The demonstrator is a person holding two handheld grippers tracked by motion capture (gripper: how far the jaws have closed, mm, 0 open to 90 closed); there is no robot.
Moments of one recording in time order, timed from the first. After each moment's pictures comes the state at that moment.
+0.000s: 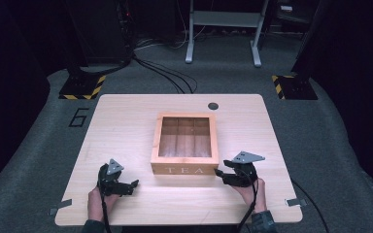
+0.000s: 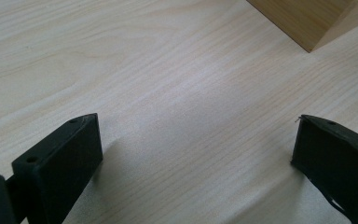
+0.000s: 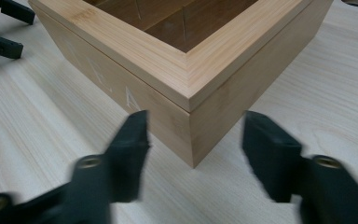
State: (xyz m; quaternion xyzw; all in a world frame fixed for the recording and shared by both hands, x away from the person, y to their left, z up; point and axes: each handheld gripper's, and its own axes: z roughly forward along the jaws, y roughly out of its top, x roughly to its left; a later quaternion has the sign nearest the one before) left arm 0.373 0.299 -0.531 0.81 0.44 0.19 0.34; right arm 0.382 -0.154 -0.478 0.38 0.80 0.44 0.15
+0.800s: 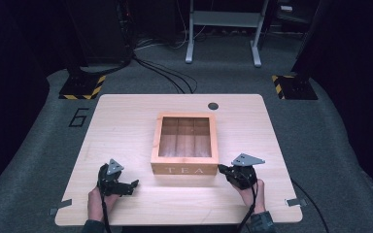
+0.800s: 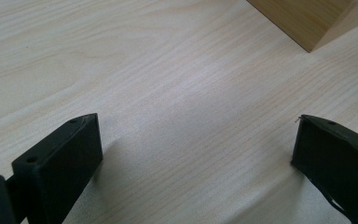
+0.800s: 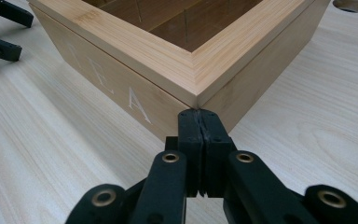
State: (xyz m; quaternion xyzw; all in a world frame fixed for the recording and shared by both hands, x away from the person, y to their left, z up) left arm 0.373 0.299 -0.531 0.81 0.44 0.19 0.34; right arm 0.375 -0.152 -0.480 0.37 0.80 0.44 0.17
